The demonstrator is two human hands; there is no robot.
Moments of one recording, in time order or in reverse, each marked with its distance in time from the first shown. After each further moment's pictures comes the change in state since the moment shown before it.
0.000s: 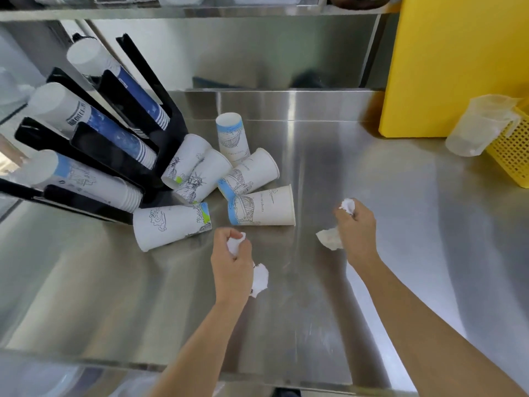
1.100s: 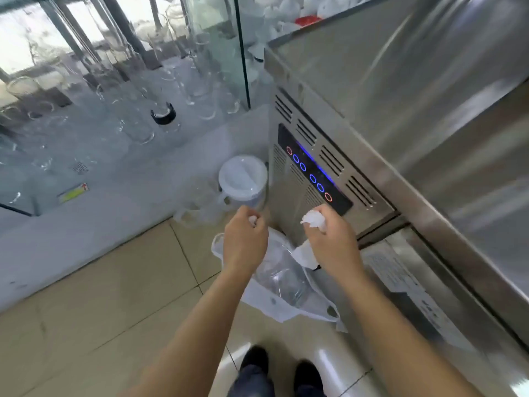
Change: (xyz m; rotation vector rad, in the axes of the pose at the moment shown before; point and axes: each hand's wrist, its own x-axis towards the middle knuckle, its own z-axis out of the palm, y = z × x) left_hand -0.040 -0.263 -0.412 0.364 0.618 -0.542; right_hand -0.343 0.113 0.407 -0.487 -1.144 -0.356
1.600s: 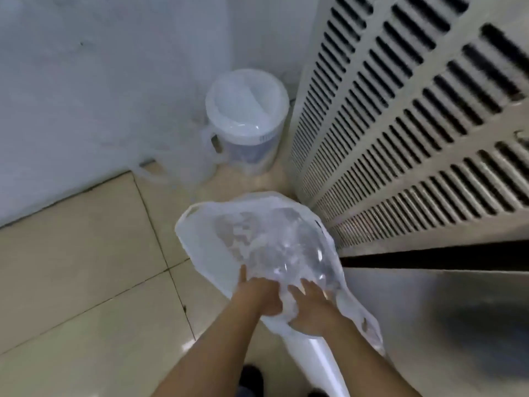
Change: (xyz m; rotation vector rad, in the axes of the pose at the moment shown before) left_hand 0.082 -0.313 0.220 0.931 -0.958 -0.003; right_hand 0.020 0.342 0.263 -0.784 -0.840 0.137
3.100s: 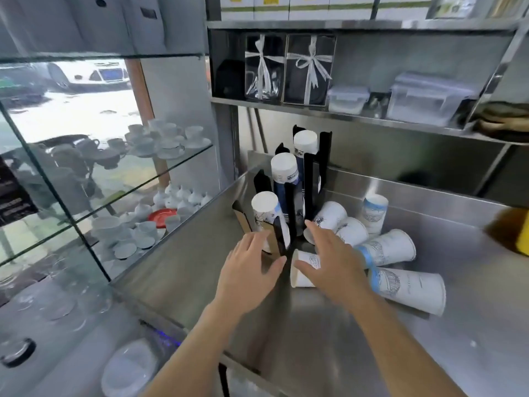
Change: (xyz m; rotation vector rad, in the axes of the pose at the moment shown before) left_hand -0.528 0.343 -0.334 -0.162 1.061 1.002; right_hand -0.615 0.090 -0.416 0.269 1.351 0.258
